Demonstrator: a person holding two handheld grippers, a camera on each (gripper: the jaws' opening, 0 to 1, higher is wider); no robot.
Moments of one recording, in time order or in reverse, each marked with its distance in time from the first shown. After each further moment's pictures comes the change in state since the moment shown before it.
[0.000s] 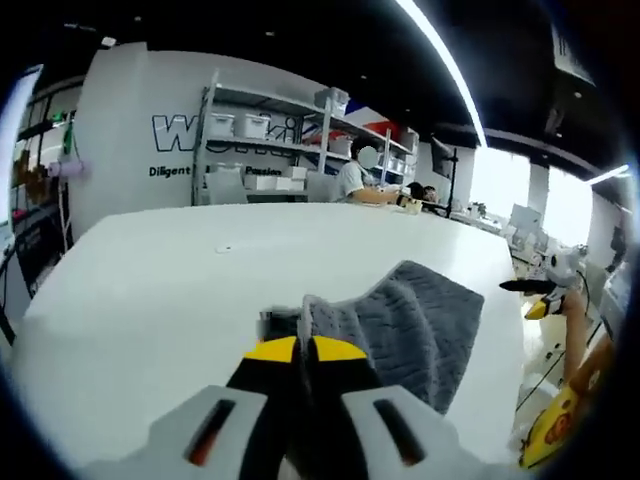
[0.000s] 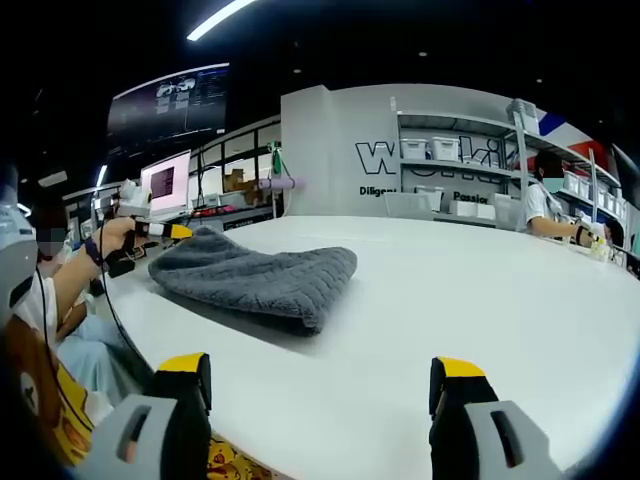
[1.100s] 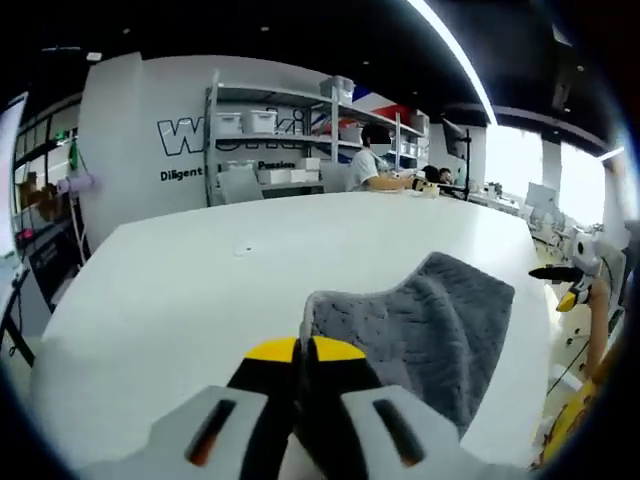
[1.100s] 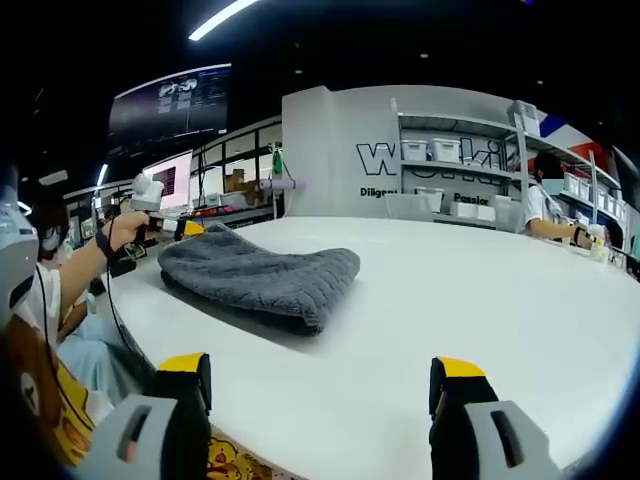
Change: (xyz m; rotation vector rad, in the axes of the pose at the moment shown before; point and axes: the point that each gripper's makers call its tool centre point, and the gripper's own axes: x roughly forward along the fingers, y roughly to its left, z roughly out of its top) left arm 0.026 0.034 -0.006 0.009 0.069 0.081; right arm -0.003 0.002 0.001 -0.006 -0.003 -0.001
